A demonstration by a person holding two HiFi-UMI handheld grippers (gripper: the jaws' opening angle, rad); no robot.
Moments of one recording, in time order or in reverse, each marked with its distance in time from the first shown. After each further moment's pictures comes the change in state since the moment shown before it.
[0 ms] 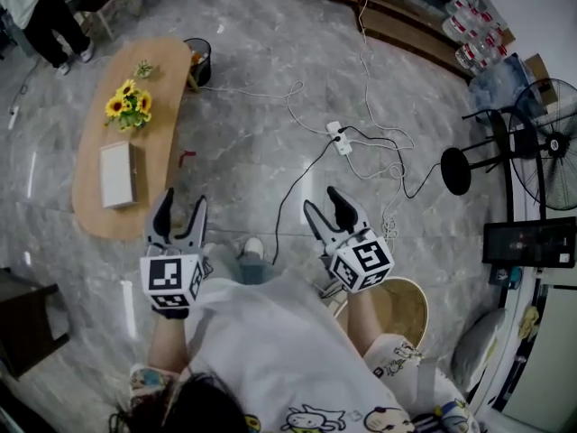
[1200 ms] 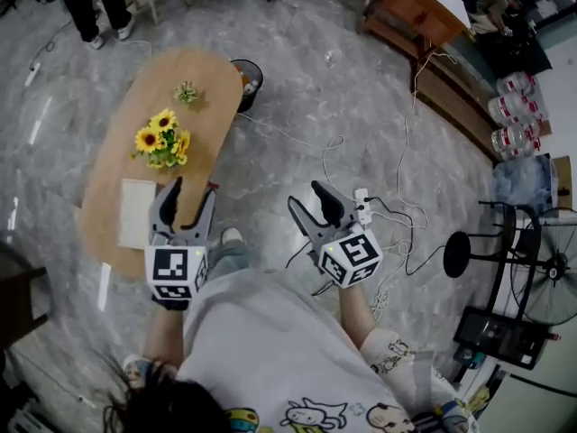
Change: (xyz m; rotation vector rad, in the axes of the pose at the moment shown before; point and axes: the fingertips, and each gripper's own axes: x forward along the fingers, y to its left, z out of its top) left arm 0.178 0.203 0.078 -0.077 0.003 0.170; right arm 0.330 0.012 0.114 -0.107 0.084 0.312
